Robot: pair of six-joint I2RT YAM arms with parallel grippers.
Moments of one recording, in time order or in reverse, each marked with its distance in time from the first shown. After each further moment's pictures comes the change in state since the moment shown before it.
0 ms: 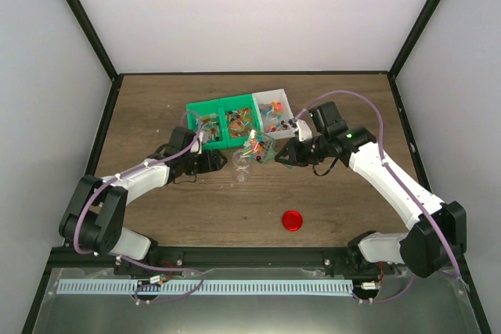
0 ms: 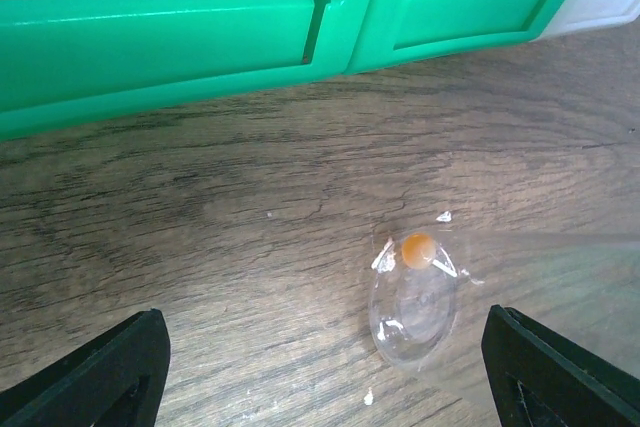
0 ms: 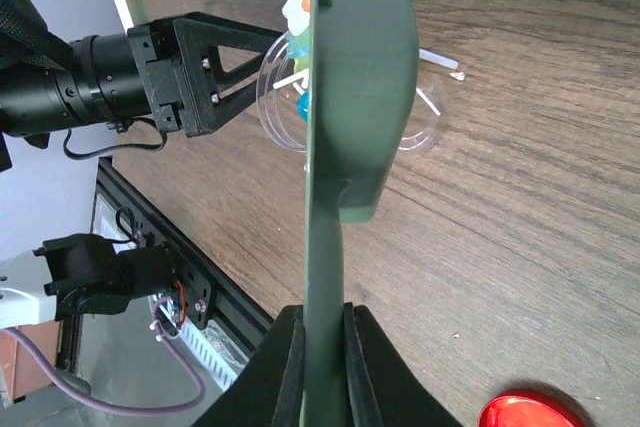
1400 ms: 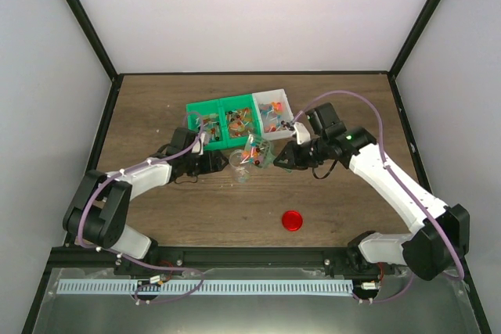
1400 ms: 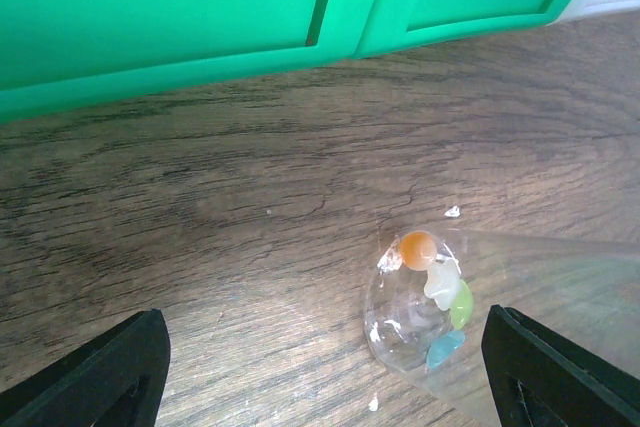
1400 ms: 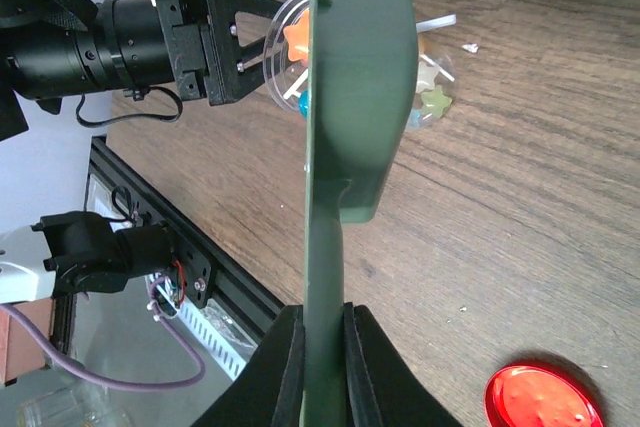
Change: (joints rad) left arm 0.000 0.041 0.002 0.021 0.022 0.000; right arm 0.046 -0.019 0.022 -0.062 0.018 0.004
